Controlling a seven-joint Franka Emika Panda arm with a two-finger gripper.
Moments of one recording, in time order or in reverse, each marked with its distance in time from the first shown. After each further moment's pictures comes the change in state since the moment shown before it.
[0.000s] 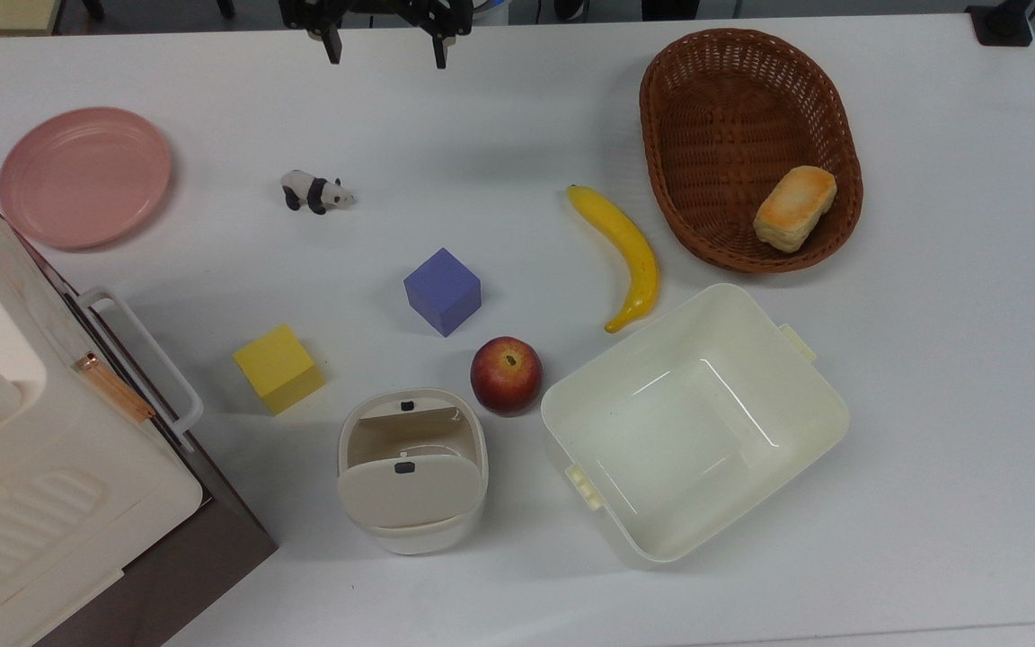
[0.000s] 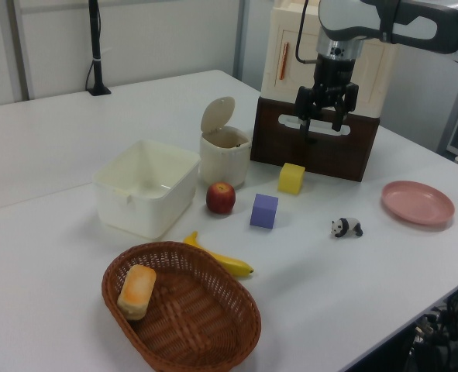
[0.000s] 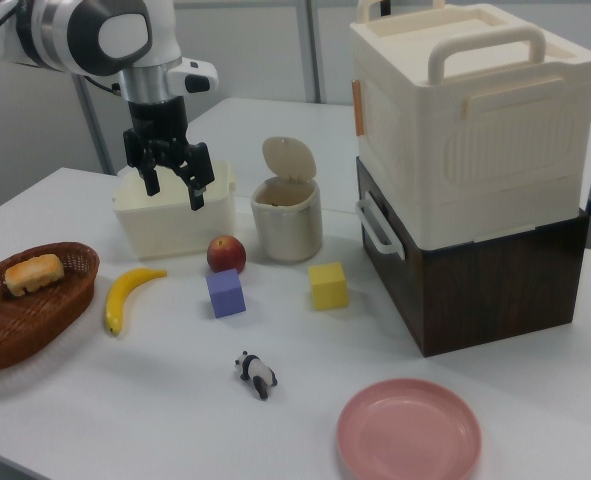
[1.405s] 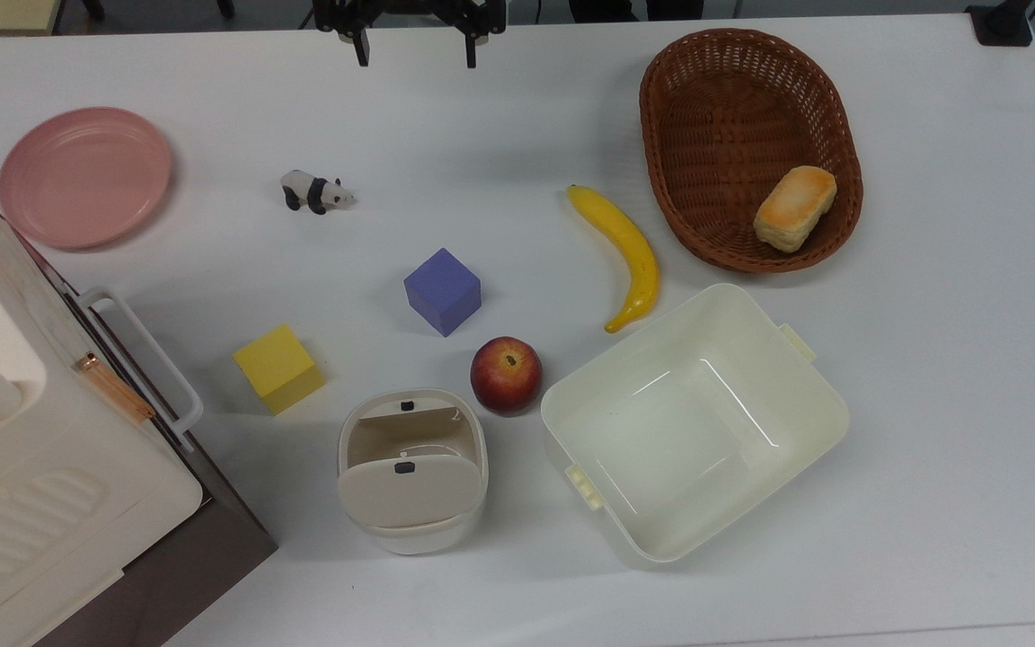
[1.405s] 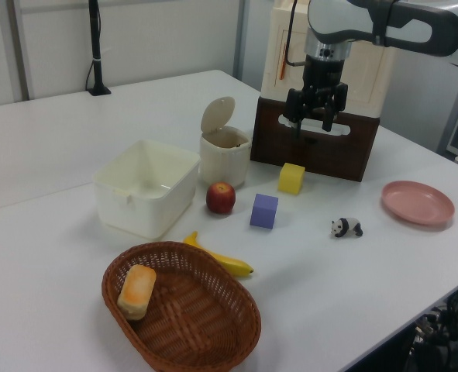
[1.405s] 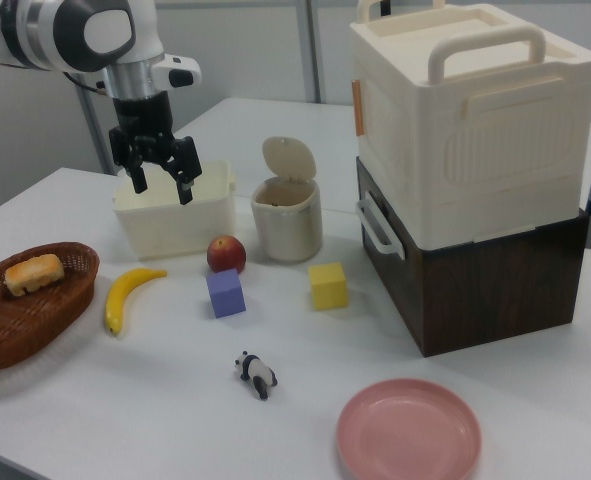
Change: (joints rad) arm -0.004 0.001 0.061 0.005 -0.027 0.002 0.002
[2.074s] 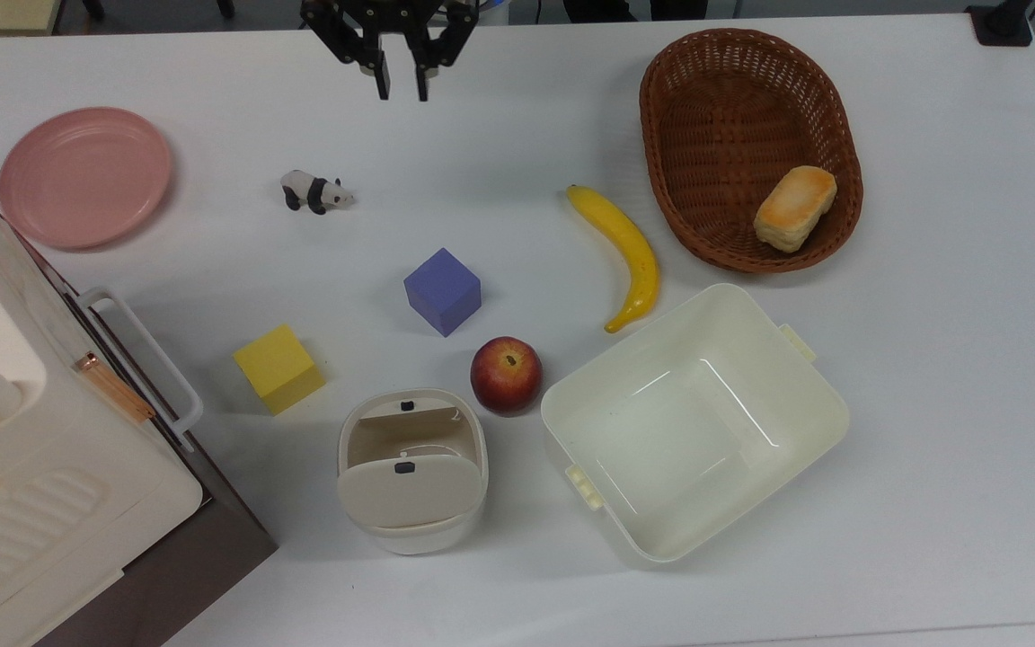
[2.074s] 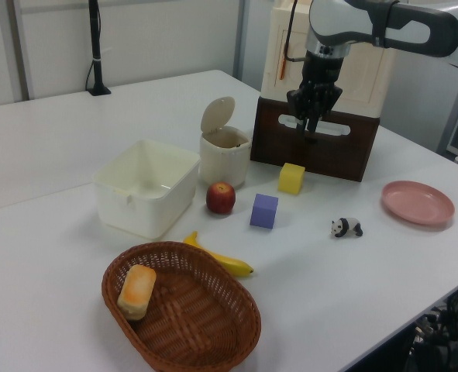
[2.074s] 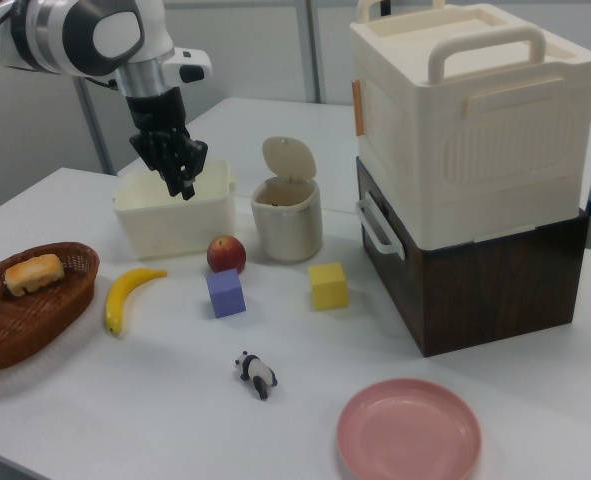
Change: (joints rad) arm -0.020 0.011 0.000 0.000 0.000 0.097 -0.001
